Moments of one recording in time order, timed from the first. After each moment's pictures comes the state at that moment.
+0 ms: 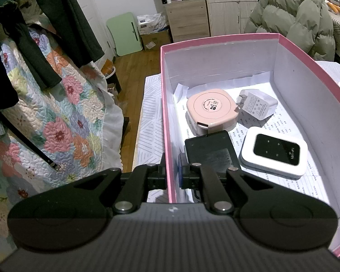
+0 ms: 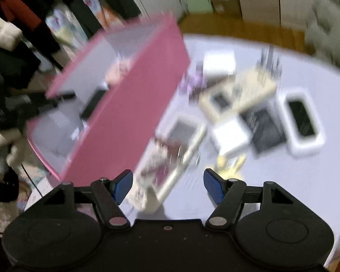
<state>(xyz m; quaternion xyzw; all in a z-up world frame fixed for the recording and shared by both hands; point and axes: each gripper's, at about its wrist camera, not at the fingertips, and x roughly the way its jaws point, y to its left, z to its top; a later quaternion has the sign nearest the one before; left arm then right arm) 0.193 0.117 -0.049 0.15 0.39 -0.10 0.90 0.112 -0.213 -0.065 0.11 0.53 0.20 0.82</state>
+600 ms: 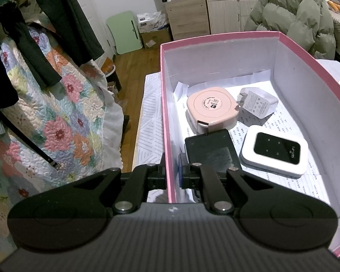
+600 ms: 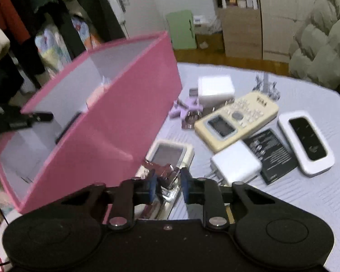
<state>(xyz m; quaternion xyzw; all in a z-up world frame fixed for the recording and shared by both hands) 0.191 0.117 -0.050 0.15 0.39 -0.10 0.90 0.114 -0.192 -0.081 0.09 0.41 0.14 0.90</state>
